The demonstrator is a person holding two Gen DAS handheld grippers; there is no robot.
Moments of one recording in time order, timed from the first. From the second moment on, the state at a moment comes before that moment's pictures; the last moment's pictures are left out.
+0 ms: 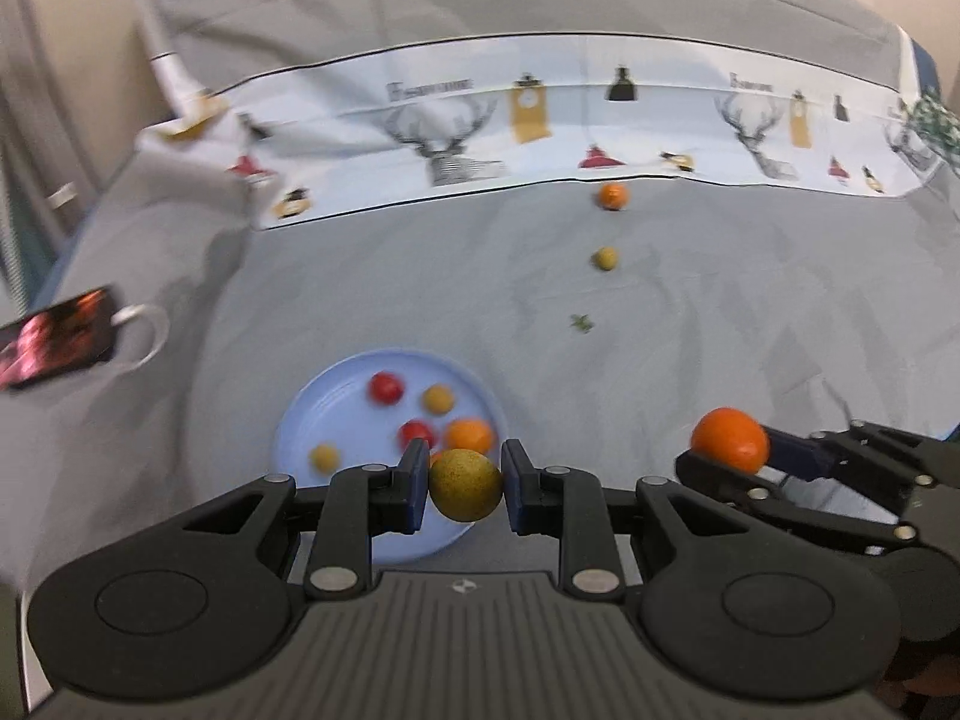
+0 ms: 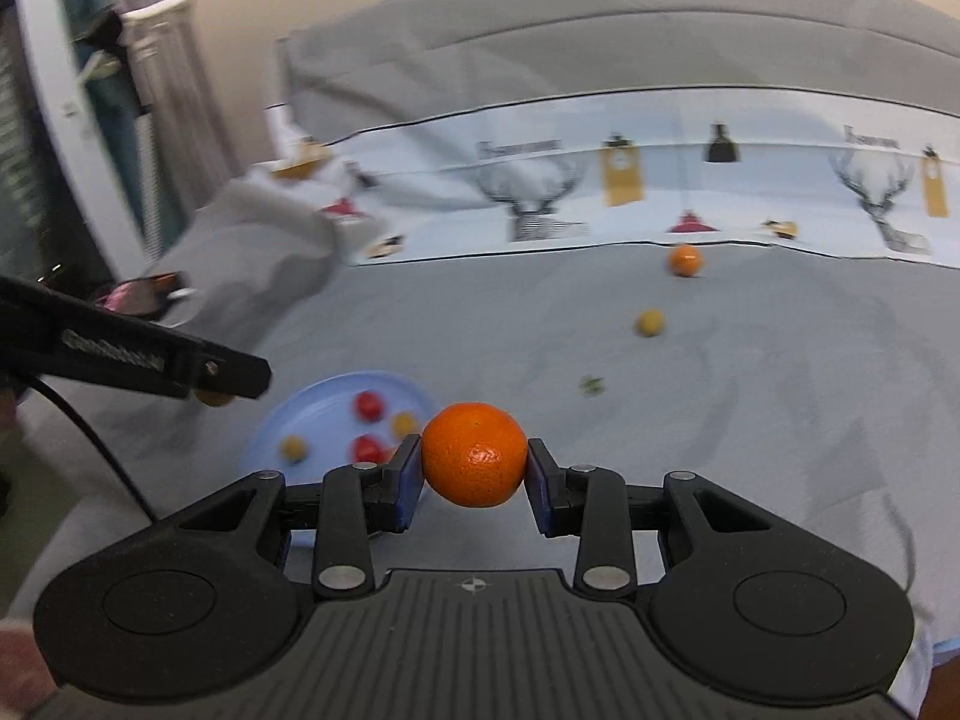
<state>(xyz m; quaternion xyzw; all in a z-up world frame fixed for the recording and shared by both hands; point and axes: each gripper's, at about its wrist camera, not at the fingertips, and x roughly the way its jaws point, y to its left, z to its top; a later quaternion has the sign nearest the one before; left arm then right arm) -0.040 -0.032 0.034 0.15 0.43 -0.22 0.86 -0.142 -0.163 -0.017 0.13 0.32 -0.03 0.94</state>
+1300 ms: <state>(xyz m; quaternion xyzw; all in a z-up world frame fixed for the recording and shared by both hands) -0.106 0.068 0.063 0.08 0.39 -0.20 0.90 -0.187 -0.072 0.028 0.02 0.30 -0.01 0.95</state>
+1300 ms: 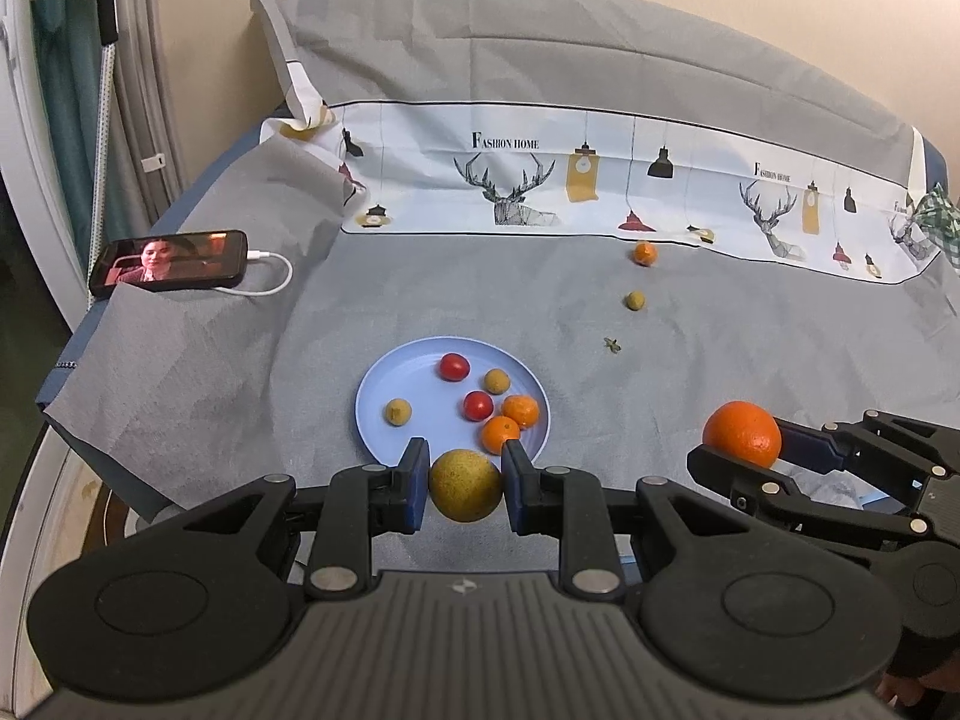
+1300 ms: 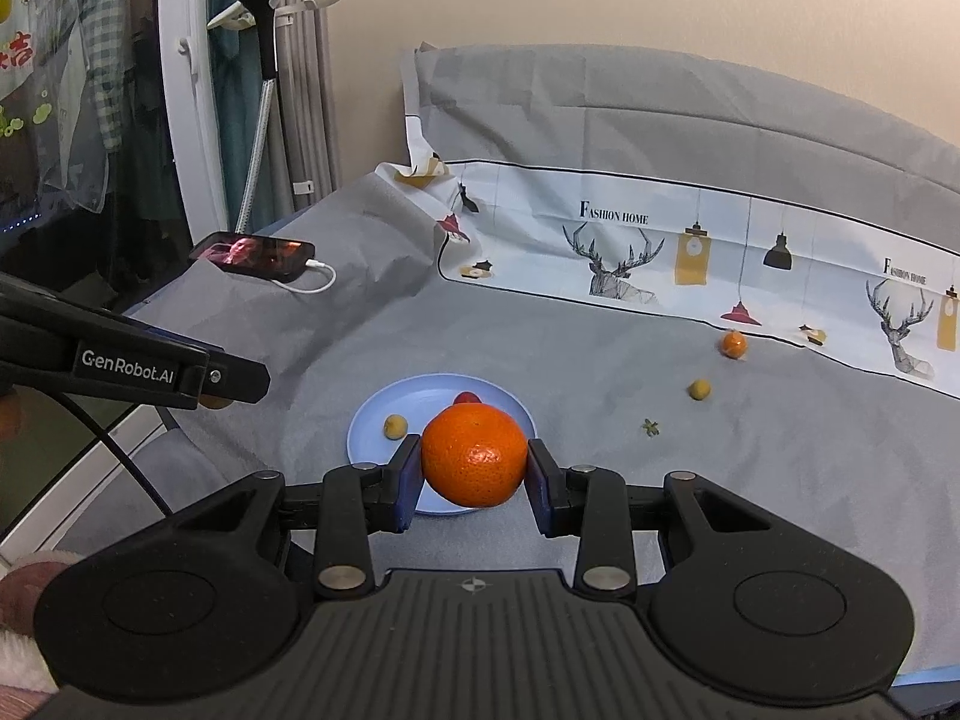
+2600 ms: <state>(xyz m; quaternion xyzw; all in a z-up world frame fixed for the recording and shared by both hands) -0.019 0.076 0.022 0.05 0.45 -0.18 0.87 -0.118 -0.071 -0.010 0.00 0.38 0.00 0.92</state>
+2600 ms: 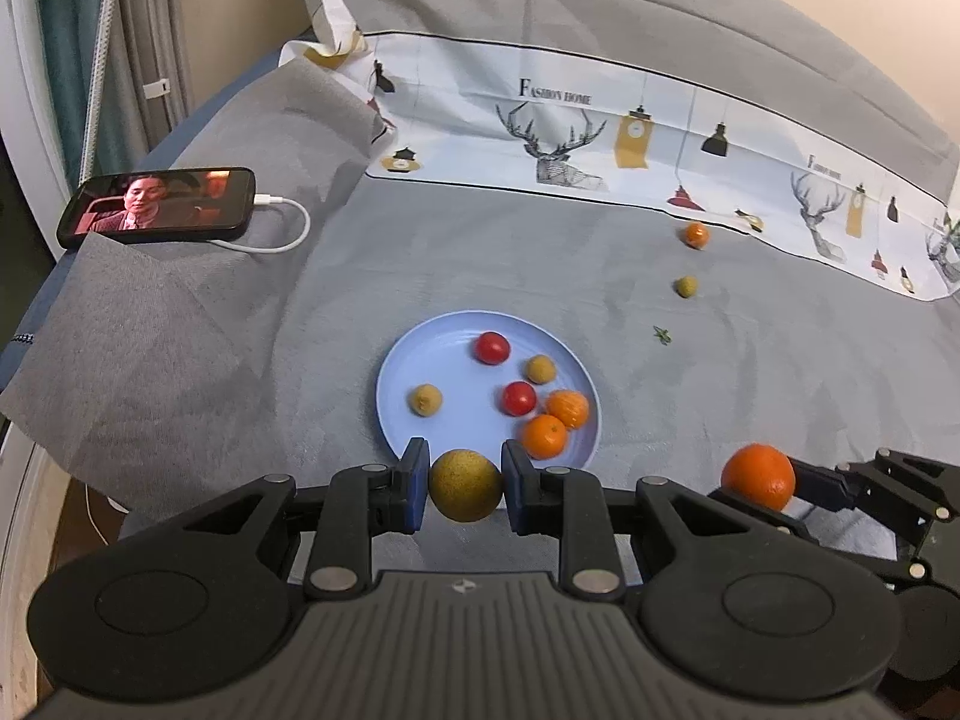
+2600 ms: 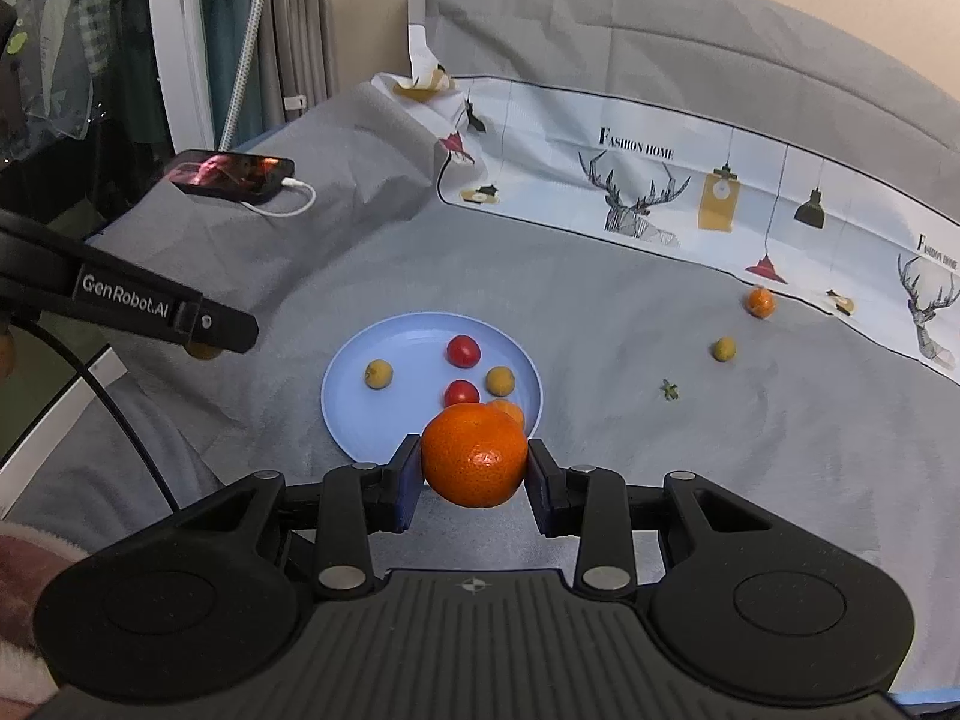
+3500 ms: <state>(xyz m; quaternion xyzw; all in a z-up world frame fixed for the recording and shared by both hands) 0.103 0.031 -0.083 0.08 0.53 -0.17 0.83 0.012 -0.075 -0.097 0.01 0.46 0.03 0.89</state>
